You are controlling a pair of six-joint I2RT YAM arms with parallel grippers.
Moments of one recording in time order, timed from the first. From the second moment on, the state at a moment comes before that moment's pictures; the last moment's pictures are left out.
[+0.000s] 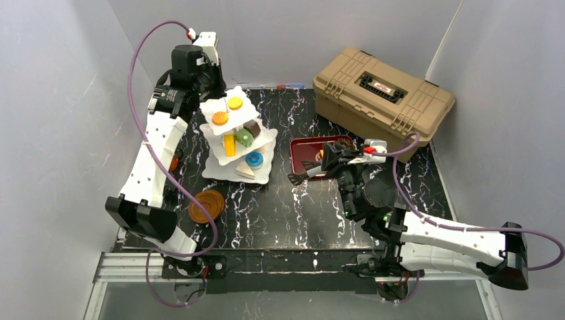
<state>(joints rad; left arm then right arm) -0.26 1.57 1.89 -0.78 0.02 -0.11 1.25 0.88 0.67 0.49 1.05 0.13</state>
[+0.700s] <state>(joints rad) -0.43 1.54 1.82 -0.63 -0.33 -0.13 1.23 0.85 0.62 0.49 1.10 0.09</state>
